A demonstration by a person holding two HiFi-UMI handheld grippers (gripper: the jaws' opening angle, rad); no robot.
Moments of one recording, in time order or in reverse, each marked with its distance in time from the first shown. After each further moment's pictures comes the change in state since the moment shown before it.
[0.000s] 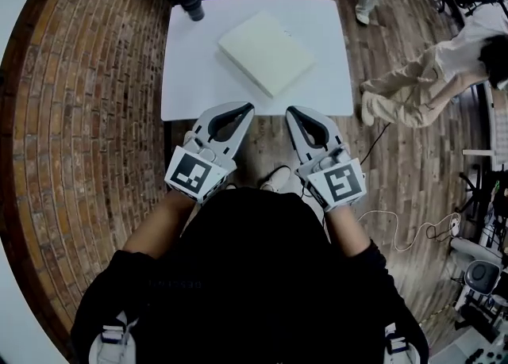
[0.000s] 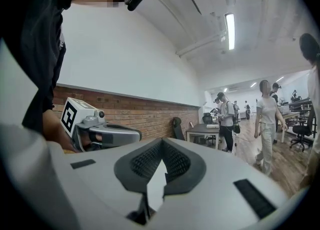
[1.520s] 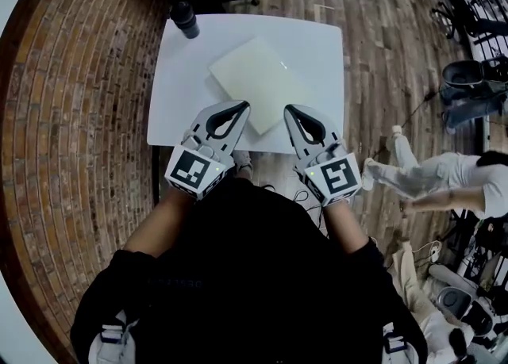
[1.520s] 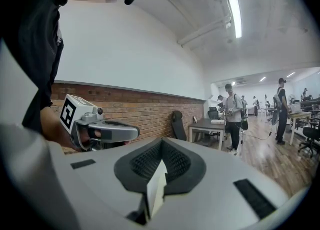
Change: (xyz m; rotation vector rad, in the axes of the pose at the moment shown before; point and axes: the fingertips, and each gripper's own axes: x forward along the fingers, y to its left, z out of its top) left arm 0.112 0.100 -0.013 -0.062 -0.003 0.113; right arm 0.099 -0.124 -0.012 -0.026 0.086 0.087
